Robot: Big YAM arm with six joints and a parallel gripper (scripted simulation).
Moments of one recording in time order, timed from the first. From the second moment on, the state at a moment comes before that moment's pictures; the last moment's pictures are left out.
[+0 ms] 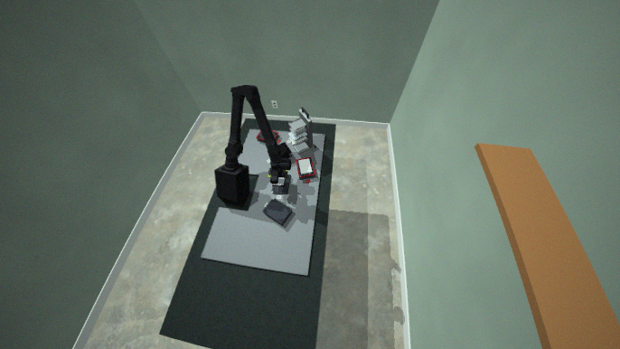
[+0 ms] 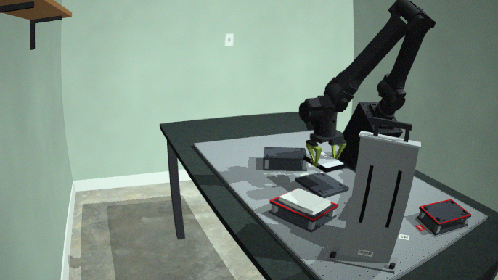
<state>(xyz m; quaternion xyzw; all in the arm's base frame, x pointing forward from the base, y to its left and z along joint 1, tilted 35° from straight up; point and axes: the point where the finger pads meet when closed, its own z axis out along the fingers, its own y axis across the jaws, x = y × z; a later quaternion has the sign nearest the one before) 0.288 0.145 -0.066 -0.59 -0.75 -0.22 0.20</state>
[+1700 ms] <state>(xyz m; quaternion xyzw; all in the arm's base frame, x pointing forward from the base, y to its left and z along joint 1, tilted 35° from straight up) 0.284 0.148 -0.074 -0.59 -0.75 -0.22 0.20</state>
